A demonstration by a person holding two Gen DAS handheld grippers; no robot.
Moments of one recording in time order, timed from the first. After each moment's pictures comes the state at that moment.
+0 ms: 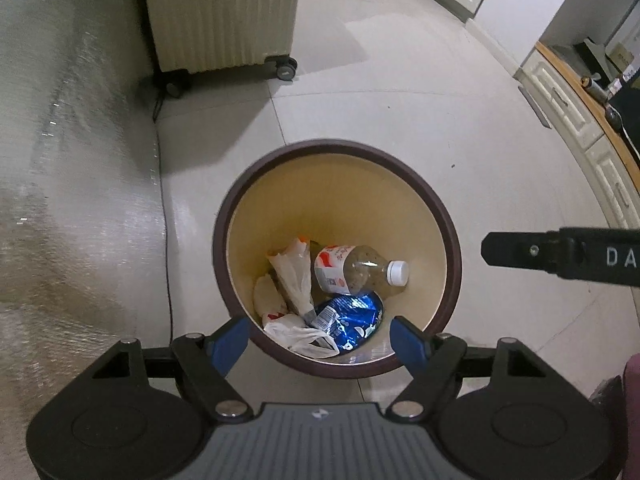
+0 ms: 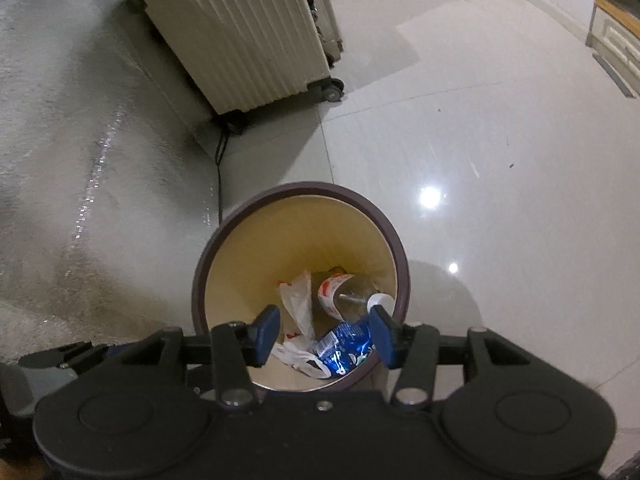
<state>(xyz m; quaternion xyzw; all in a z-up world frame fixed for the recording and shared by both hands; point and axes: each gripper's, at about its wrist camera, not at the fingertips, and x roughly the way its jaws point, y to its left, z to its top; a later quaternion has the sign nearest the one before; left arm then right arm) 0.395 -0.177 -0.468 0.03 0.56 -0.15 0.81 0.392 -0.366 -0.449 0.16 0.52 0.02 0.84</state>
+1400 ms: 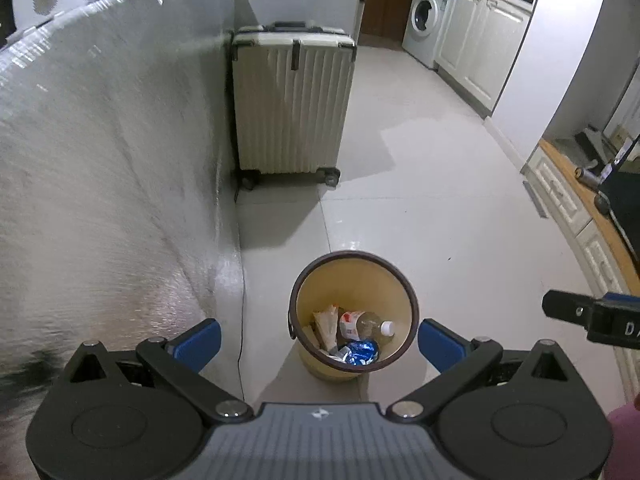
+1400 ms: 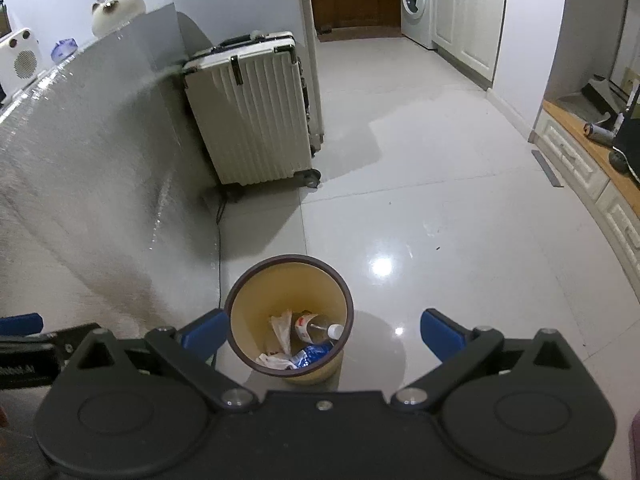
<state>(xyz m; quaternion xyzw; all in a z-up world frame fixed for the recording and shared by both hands) 0.274 -0.124 -0.220 0.00 0.46 -0.08 0.88 0.266 -0.359 -0.230 0.08 0.44 -0.03 0.89</state>
